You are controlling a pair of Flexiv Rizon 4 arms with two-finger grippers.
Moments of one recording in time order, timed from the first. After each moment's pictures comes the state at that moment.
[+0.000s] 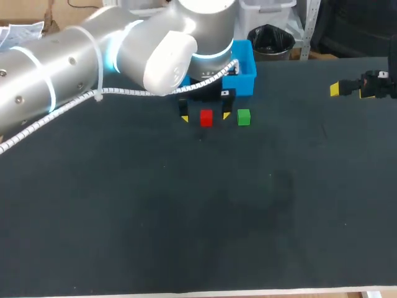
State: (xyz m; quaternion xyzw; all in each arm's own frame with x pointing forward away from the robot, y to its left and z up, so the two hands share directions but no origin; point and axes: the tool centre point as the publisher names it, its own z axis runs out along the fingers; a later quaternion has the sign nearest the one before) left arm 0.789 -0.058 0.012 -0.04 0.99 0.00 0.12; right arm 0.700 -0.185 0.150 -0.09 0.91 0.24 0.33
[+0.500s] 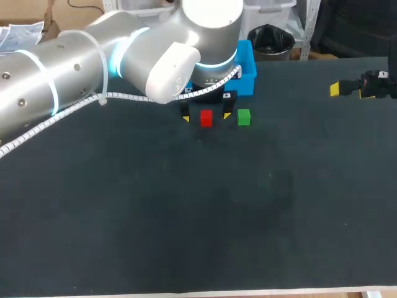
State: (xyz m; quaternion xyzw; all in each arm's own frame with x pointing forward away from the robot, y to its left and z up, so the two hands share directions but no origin) left arm 0.795 -0.059 0.007 -0.04 0.99 0.01 0.15; right arm 0.700 -0.185 0.150 -0.09 0.91 0.24 0.33
